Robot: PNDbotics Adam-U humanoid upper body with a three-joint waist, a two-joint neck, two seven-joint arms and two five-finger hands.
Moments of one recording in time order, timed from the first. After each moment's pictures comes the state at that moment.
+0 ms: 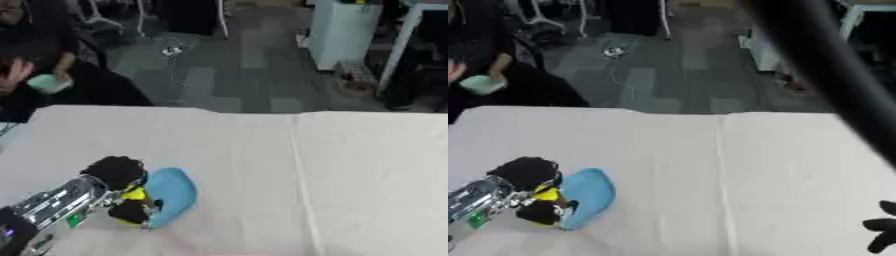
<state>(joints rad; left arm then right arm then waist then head) -0.26 0.91 -0.34 -1.69 -1.00 0.22 -0.34 0.07 -0.32 0.13 -1.99 0.41 -0.60 -0.25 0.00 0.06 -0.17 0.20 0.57</state>
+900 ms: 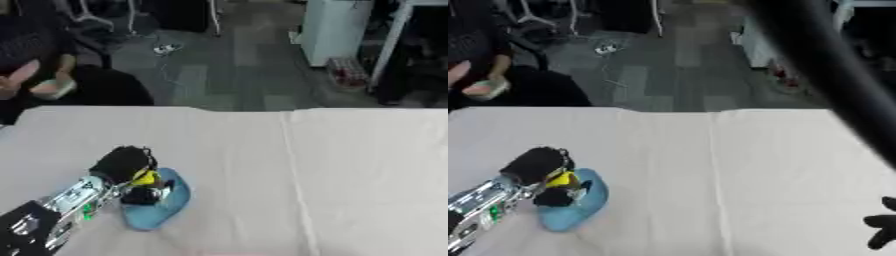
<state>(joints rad) -0.33 0.82 -0.40 -1.45 -0.86 0.12 -0.05 0.04 -0.32 0.13 -1.99 0.37 -0.61 -0.24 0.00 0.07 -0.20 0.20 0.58</state>
